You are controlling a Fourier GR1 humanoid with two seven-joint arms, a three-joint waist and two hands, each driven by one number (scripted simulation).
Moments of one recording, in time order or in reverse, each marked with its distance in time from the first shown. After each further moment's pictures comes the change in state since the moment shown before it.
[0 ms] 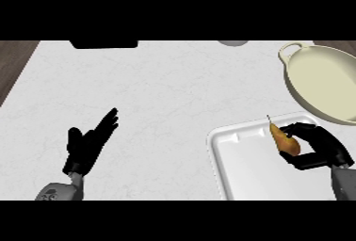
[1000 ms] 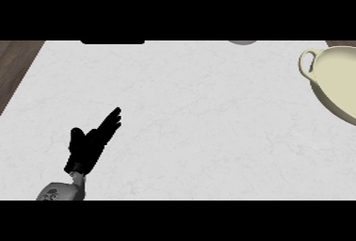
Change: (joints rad) left arm -0.004 -0.009 -0.005 -0.019 -0.014 -0.029 0.006; right arm 0.139 -0.387 -0.453 0.463 -0.064 -0.242 -0.693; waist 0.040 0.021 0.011
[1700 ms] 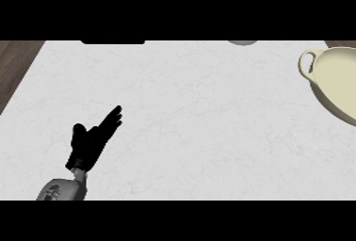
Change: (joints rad) left arm -0.025 -0.017 0.024 0.026 -0.019 -0.017 0.012; right arm -0.170 -0.128 0.119 -0.185 0.111 -0.173 0.317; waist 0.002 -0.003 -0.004
